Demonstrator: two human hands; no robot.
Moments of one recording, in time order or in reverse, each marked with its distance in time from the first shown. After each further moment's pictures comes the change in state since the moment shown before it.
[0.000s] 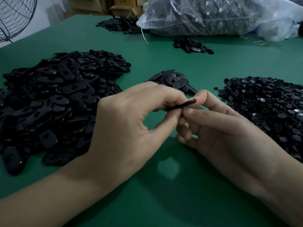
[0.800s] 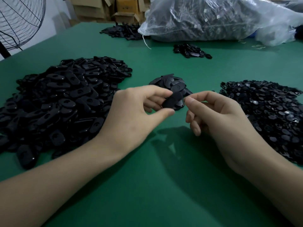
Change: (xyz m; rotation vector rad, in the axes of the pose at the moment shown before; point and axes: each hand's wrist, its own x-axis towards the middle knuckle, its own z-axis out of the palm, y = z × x) left_hand 0.016 -0.026 -0.002 0.123 -0.049 -0.166; right_hand 0.000 -0.002 -0.010 -0.386 0.335 -0.155
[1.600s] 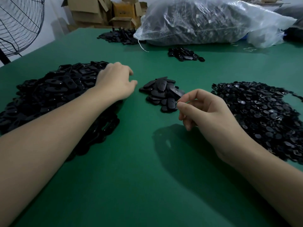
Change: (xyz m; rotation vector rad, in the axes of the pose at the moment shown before) left_hand 0.109 -0.063 -0.015 0.805 -0.153 -0.234; right_hand 0.009 0.006 -0.011 -0.113 -0.031 -0.072
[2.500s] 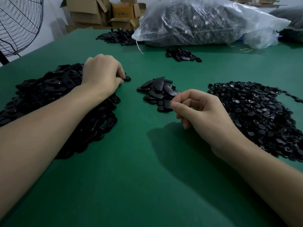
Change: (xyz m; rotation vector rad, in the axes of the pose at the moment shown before) left_hand -0.006 -0.016 -0.016 0.045 0.214 0.084; right_hand 0.002 0.003 -0.002 -0.100 -0.003 -0.076
